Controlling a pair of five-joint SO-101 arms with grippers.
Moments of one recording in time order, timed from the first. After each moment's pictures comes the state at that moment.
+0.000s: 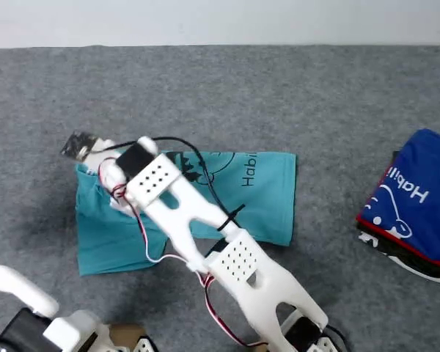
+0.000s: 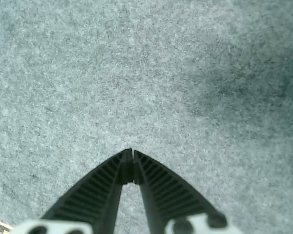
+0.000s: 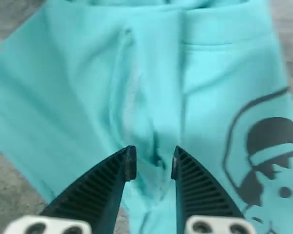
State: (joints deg) left arm -60.9 -11.3 17.8 76.5 -33.8; right arm -51.9 60.8 -72.5 98.0 16.6
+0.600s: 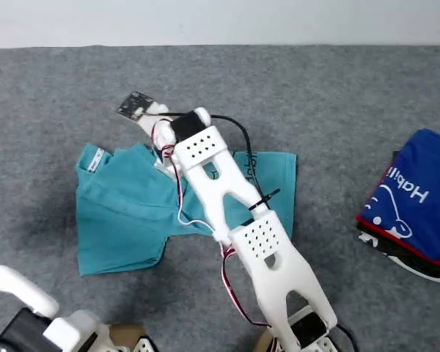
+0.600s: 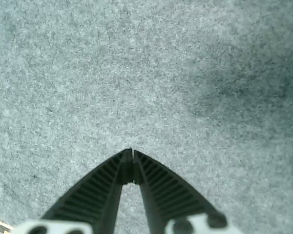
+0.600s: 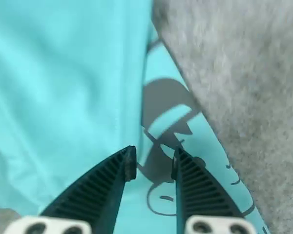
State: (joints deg) left arm -60.9 -11.3 17.8 76.4 -33.8; right arm -37.5 63.6 -76.1 93.9 21.9
